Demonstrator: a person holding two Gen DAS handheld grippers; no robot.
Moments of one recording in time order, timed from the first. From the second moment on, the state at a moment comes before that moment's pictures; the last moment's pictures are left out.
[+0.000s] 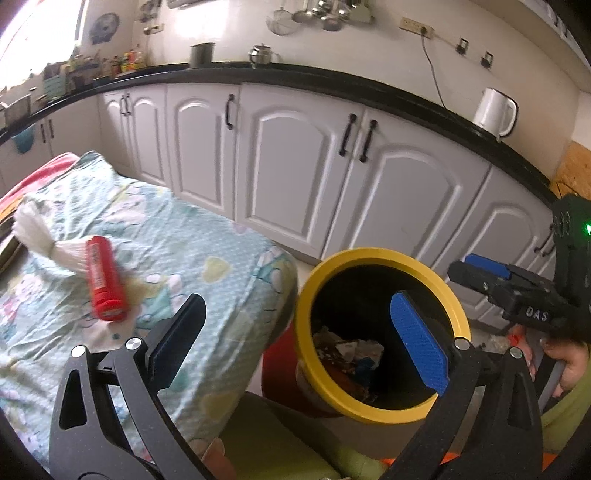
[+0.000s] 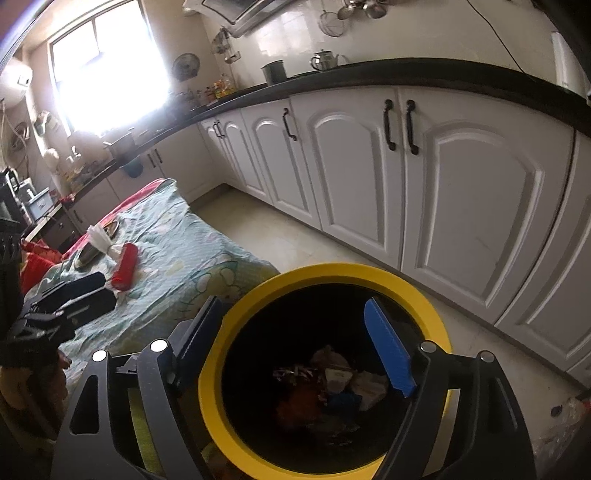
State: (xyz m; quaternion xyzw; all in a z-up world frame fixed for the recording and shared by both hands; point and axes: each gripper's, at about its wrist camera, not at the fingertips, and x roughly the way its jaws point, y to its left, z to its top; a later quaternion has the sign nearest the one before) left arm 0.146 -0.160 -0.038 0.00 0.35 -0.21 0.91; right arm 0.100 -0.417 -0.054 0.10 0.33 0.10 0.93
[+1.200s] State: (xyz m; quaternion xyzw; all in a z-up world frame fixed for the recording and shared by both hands) left arm 0.130 -0.030 -0.011 -0.06 0.28 -0.07 0.95; right arm 0.107 -0.268 -0.001 0.02 0.30 0.23 0.93
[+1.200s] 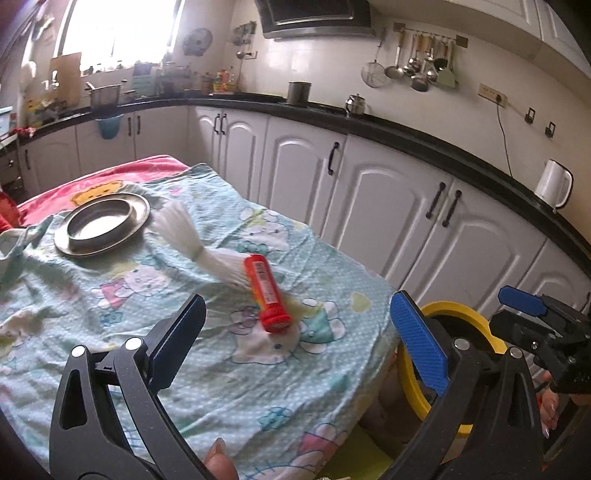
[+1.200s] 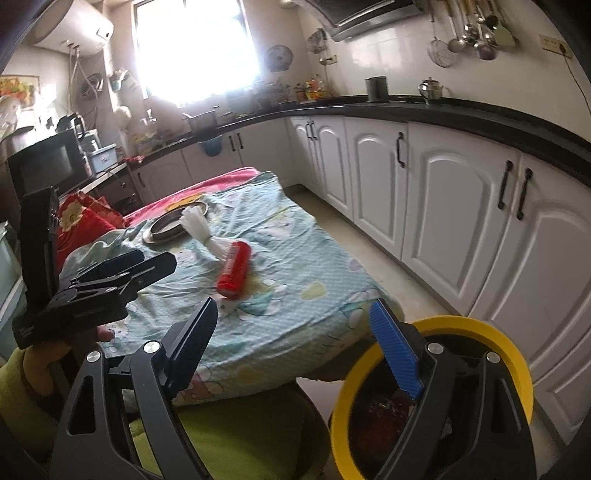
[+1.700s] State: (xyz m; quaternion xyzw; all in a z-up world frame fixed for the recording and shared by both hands) left arm 0.138 0.035 -0.014 -0.11 0.27 -0.01 0.95; right arm 0.131 -0.203 -0.004 -0.02 0.31 0.27 0.91
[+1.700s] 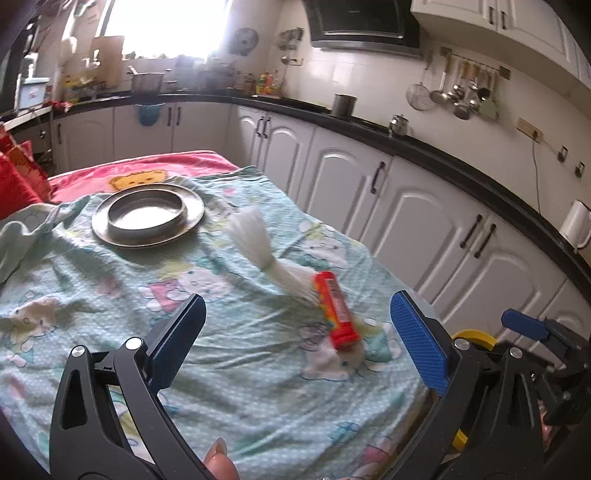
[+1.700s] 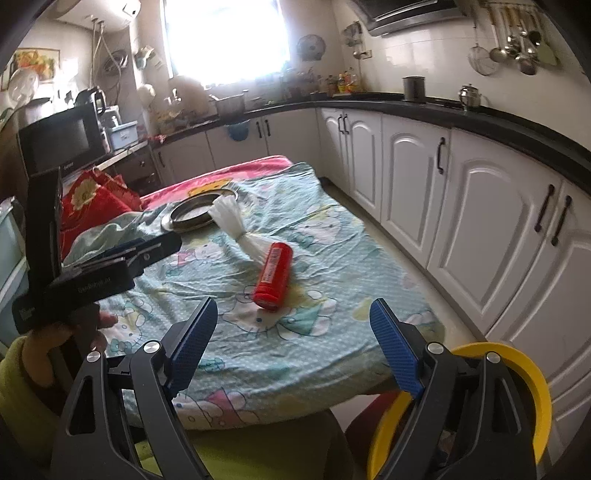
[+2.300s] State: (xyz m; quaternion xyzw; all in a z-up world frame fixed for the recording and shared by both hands) left arm 0.182 0.084 -0.028 -0.16 0.29 0.02 0.94; right arm 0.184 -0.132 -0.043 -0.07 0.34 0.30 0.89
